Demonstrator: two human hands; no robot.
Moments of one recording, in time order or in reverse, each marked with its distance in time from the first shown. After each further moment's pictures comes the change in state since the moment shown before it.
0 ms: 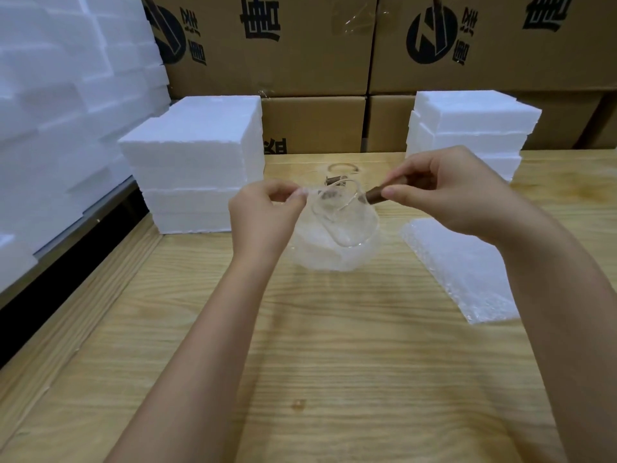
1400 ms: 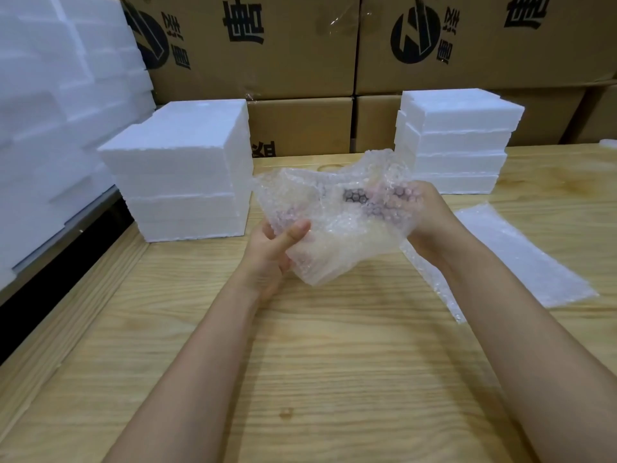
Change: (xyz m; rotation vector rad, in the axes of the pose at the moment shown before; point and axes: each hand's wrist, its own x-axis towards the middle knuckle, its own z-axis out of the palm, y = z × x) left_hand -0.013 -0.041 0.022 -0.854 -0.527 -0.268; right_hand 0.011 0.043 0.040 0.686 0.114 0.162
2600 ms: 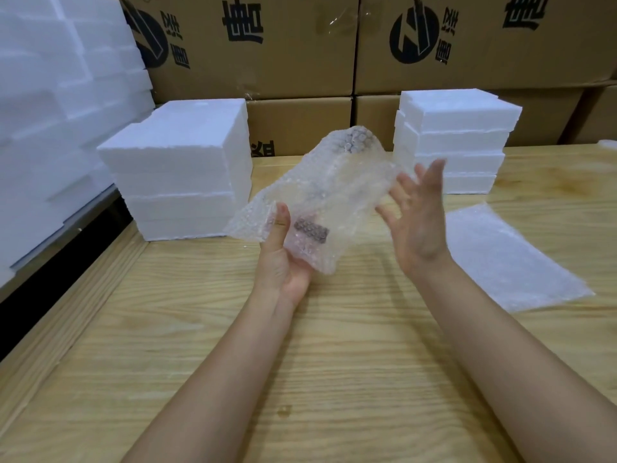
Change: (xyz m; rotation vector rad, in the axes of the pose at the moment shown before) left_hand -0.002 -0.011 0.038 -0.699 0.110 -0.040; right_hand -0.005 0.019 0.015 0.380 0.290 -0.073
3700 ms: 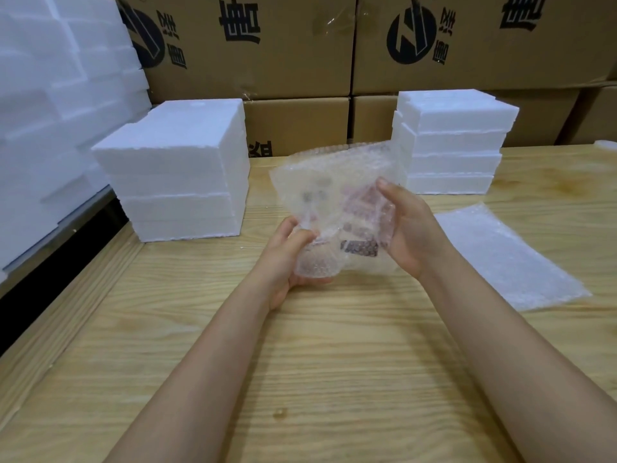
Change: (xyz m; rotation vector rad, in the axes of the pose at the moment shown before) left_hand 0.009 0.011 -0.014 0.761 0.071 -0.192; right_hand 0.007 -0.001 -0.005 0.019 -0.137 0.297
